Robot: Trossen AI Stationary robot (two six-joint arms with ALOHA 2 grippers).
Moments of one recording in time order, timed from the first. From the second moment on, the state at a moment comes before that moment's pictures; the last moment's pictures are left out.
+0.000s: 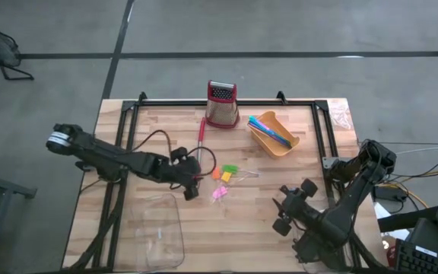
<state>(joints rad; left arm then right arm) -0.24 1.36 0.91 -0.40 -0.39 -0.40 0.88 1.71 1.42 -1.47 0.94 1.56</state>
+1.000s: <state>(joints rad) -0.17 1.56 0.93 -0.46 -0.29 -0.50 0.88 1.71 1.42 -1.45 0.94 1.56</state>
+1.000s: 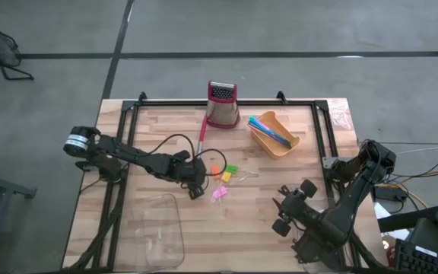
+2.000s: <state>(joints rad) -0.14 1.57 0.88 -0.65 -0.29 -0.47 0.88 1.71 1.42 -1.45 0.94 1.54</state>
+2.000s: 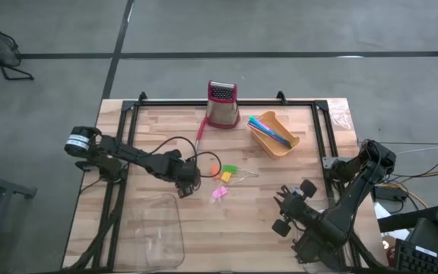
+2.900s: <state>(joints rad) -0.21 1.38 0.93 -0.79 -0.18 -0.40 0.88 1.71 1.42 -1.43 1.02 1.51</state>
